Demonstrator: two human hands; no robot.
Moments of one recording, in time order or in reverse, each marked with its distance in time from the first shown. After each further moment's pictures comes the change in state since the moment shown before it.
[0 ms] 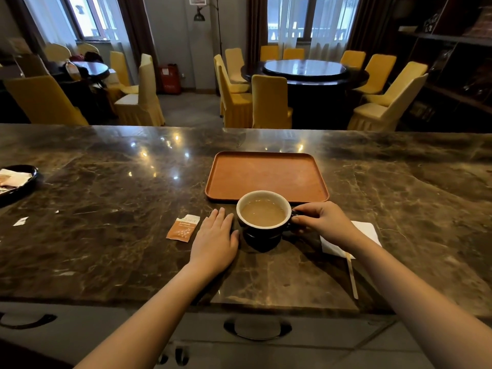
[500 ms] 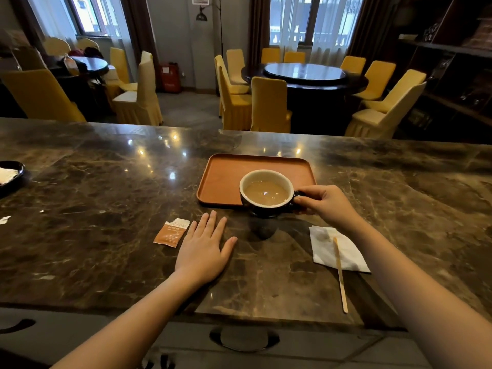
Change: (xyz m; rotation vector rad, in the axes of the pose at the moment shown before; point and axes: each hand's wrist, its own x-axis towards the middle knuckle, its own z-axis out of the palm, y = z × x) left_hand 0.003 -0.011 0.016 0.137 -0.053 0.006; right_hand 0.031 -0.007 -0.032 0.112 0.071 -0.068
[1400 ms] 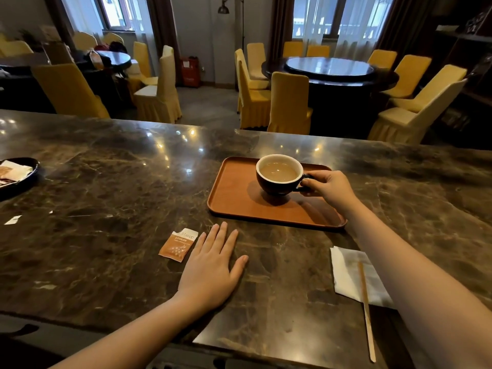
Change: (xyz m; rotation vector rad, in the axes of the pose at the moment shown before) left_hand -0.006 0.002 0.000 -0.045 0.096 0.000; right_hand 0.095 0.028 0.005 -0.032 0.076 0.020
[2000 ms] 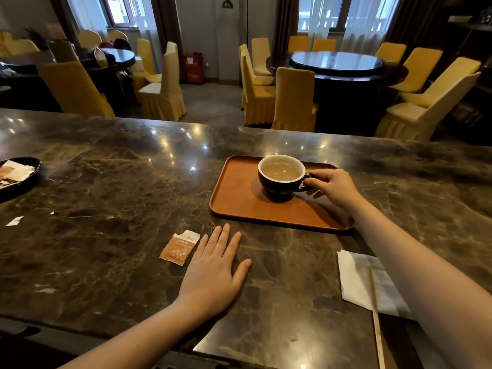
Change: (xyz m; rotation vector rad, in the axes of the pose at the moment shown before) left_hand -0.001 0.004 -0.007 -0.001 -0.014 -0.008; right_hand 0.014 0.011 0.001 -0.077 -0.060 -0.057
